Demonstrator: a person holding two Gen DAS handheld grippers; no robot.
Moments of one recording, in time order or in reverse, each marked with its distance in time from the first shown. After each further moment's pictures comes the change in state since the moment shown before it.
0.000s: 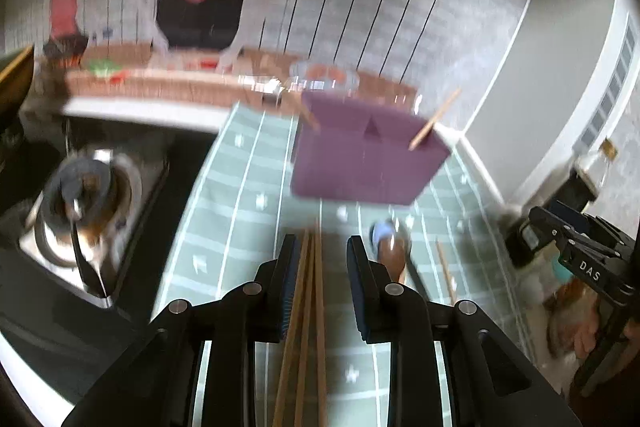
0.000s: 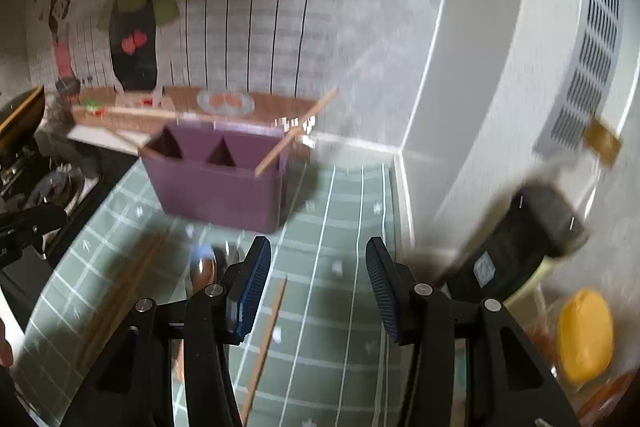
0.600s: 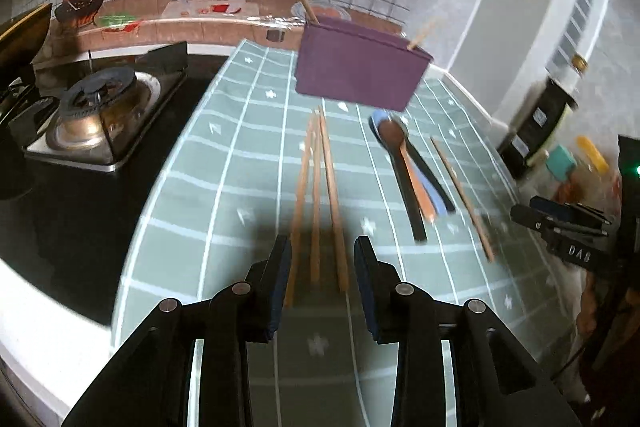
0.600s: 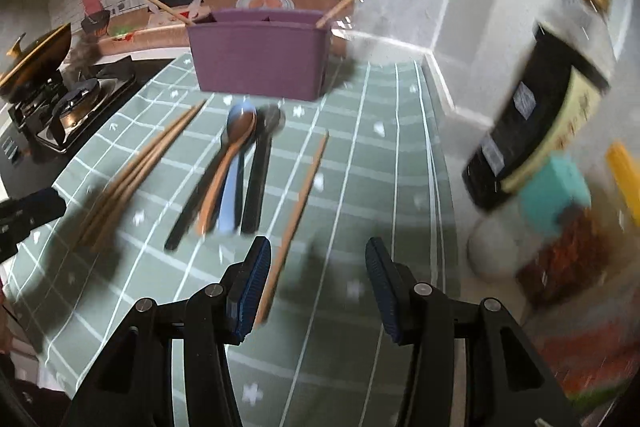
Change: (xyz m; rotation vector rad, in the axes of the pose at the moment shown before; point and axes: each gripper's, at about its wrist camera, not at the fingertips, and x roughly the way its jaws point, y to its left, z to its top) left arm -0.035 0.012 -0.126 0.053 0.045 -0.031; right arm -0.018 0.020 -0.117 0.020 0.160 0.103
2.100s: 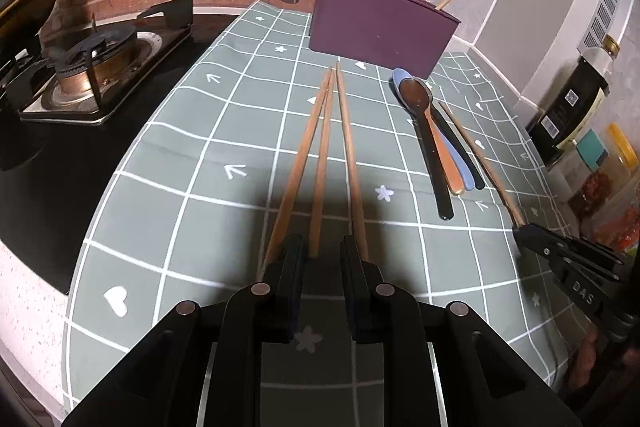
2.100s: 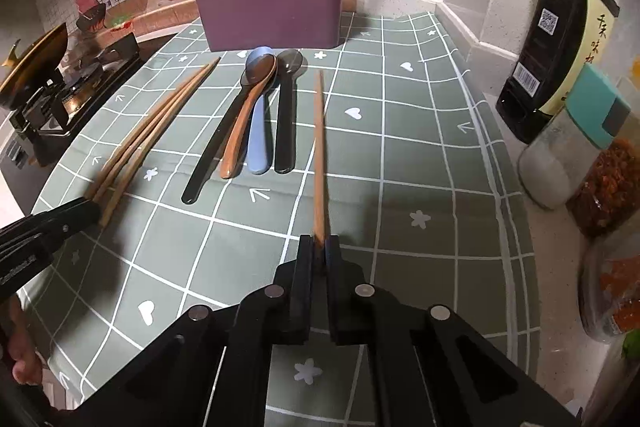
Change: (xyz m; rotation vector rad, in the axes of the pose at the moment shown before) left arm 0.043 -0.005 -0.006 -0.056 0.079 0.070; right arm 0.023 0.022 -0.025 0.040 0.045 0.028
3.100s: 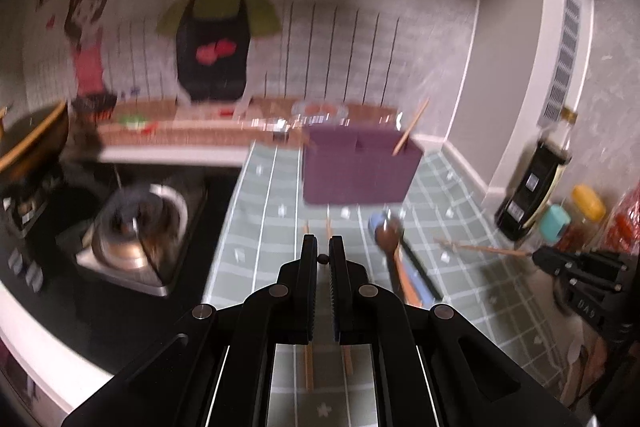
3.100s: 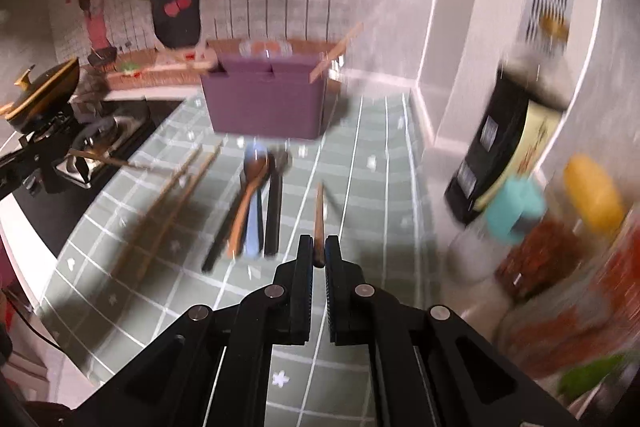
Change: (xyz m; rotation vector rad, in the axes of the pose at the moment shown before) left arm -0.118 -0.023 0.095 0.146 -0.299 0.022; right arm -0.097 -0.008 0.063 -0.072 -0.194 -0.057
